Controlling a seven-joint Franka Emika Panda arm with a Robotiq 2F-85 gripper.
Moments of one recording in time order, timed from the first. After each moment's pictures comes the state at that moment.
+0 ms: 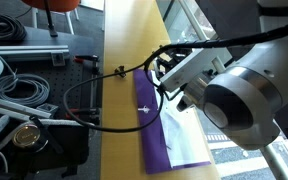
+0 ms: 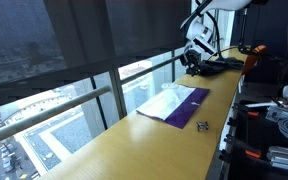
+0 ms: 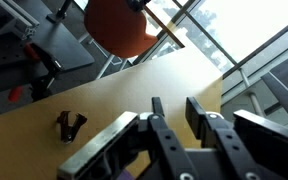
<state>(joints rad) -0.26 0.77 -0.15 -1.50 0.92 1.18 -0.11</state>
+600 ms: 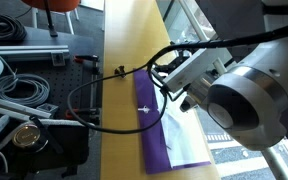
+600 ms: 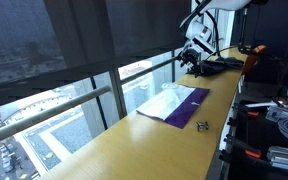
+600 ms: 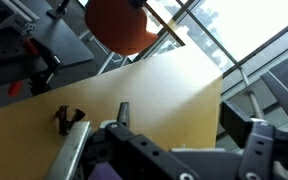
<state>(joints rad) -0.27 0.78 -0.15 -1.47 0.92 1.18 -0.11</state>
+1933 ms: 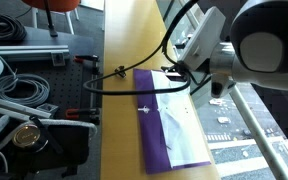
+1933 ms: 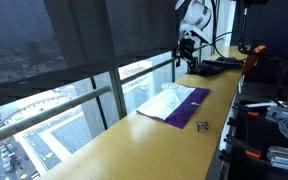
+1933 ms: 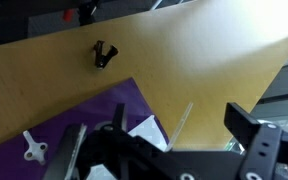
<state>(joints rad) -0.16 0.56 -0.15 -1.60 0.67 1.57 -0.13</state>
